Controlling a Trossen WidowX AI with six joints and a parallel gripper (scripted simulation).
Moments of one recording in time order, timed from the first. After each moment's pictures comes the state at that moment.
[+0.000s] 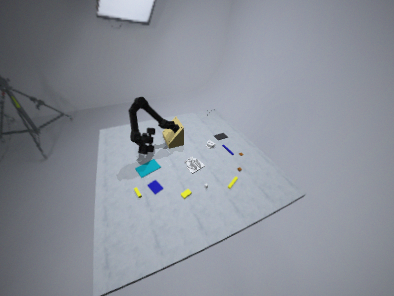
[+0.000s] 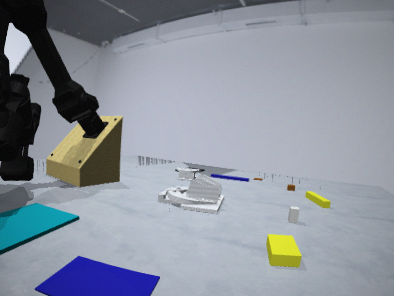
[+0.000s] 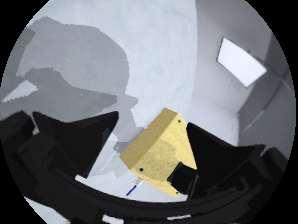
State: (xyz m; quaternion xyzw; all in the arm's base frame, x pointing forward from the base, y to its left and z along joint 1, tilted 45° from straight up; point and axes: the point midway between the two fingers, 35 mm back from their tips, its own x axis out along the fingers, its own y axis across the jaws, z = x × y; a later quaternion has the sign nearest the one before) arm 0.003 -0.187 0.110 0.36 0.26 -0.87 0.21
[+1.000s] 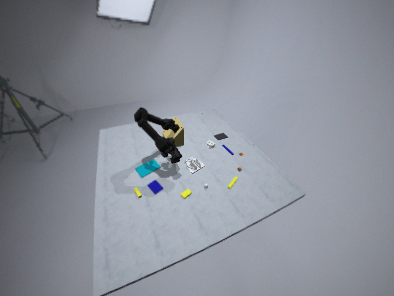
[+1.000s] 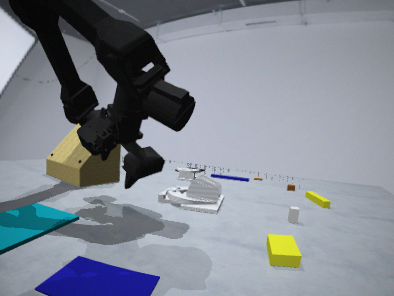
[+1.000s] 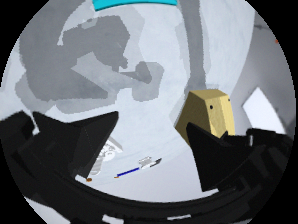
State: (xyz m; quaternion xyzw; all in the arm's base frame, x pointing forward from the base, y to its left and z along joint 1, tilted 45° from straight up) arm 0.206 -0.108 0.031 0.31 0.36 -0.77 0.42
